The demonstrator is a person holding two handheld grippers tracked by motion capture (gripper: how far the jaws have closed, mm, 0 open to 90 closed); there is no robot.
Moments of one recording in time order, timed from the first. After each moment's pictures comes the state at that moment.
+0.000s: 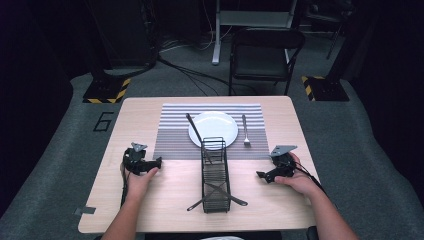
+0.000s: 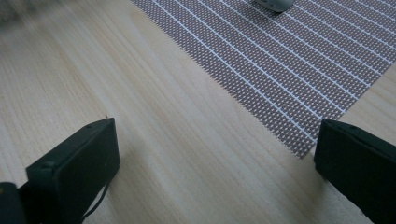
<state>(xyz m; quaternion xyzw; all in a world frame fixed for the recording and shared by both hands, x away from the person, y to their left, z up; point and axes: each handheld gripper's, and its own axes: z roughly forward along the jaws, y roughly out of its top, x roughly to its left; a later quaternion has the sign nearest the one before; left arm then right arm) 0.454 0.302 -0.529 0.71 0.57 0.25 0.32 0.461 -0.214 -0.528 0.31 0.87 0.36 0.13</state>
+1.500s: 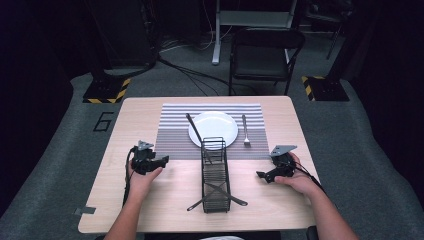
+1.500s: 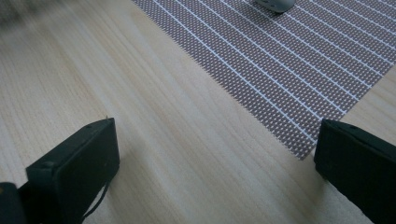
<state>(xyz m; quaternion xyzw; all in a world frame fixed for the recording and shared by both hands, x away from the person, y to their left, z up) 0.438 0.272 -0.496 0.73 0.54 0.19 0.37 0.461 -0.213 -0.528 0.31 0.87 0.36 0.13</state>
